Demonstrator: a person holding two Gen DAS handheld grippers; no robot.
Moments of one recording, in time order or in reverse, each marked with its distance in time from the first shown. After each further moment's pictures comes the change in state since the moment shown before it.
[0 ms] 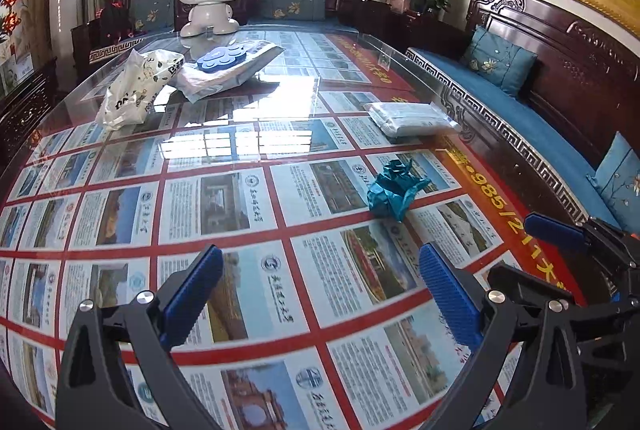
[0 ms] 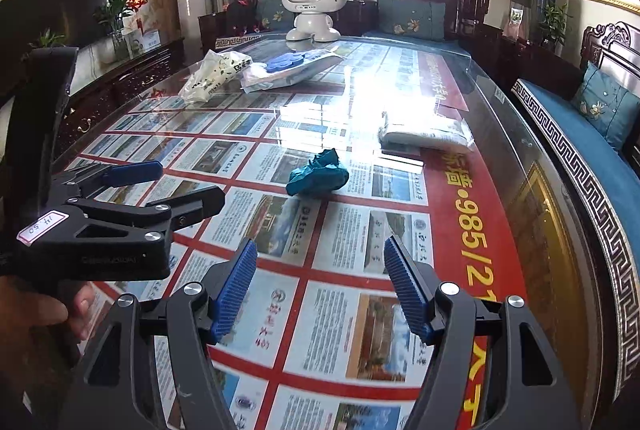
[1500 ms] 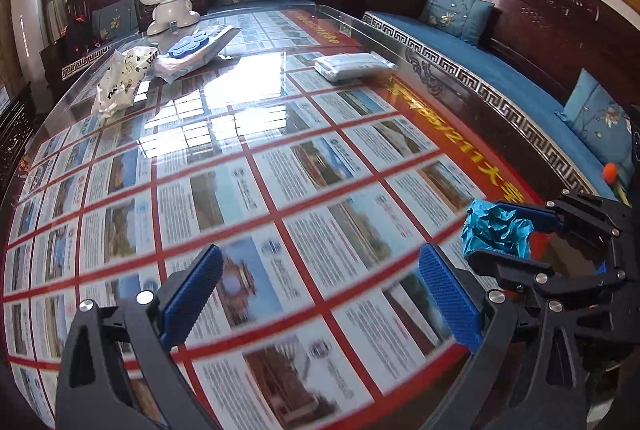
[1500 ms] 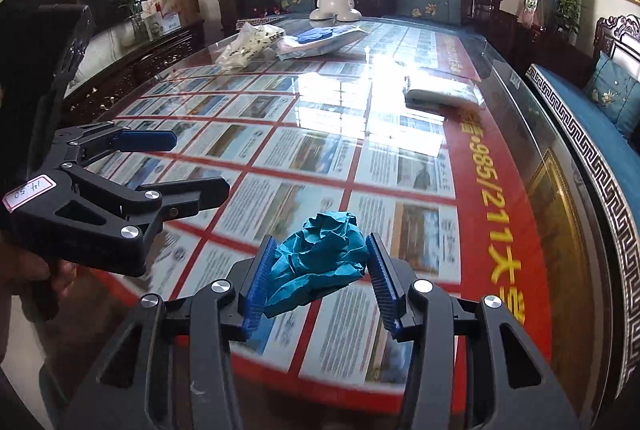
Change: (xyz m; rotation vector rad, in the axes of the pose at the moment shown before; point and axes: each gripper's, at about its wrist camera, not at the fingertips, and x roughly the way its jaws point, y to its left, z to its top) left arm -0.087 -0.034 -0.068 0.145 0.100 -0.073; right arm -0.086 0.037 -0.077 -0.033 0.055 0.067
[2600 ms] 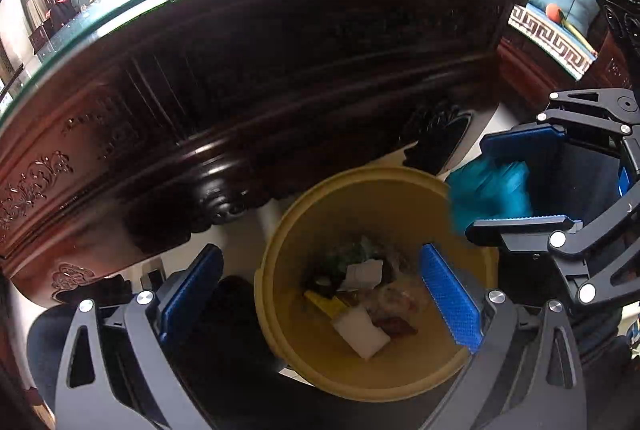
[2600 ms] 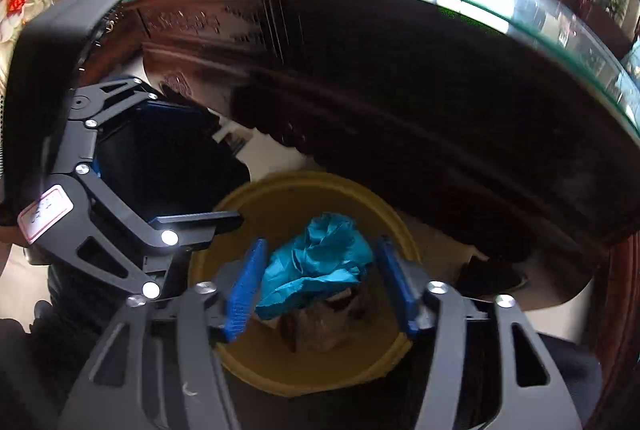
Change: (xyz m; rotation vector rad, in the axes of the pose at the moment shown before) left arm -0.101 -0.119 -0.363 0.131 0.200 0.003; right arm -0.091 0.147 -0.304 -0.123 0.280 0.113
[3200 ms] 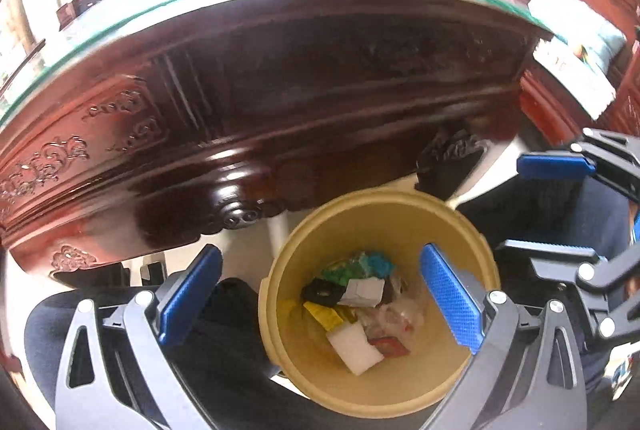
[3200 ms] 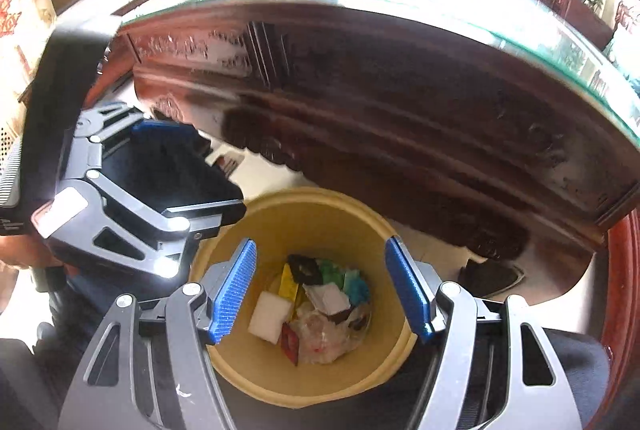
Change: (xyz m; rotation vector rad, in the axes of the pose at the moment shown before) left arm -0.010 0.010 0.012 -0.137 -0.057 0.044; right arm -0.032 -0.002 -0.002 0.045 -0.126 -0.038
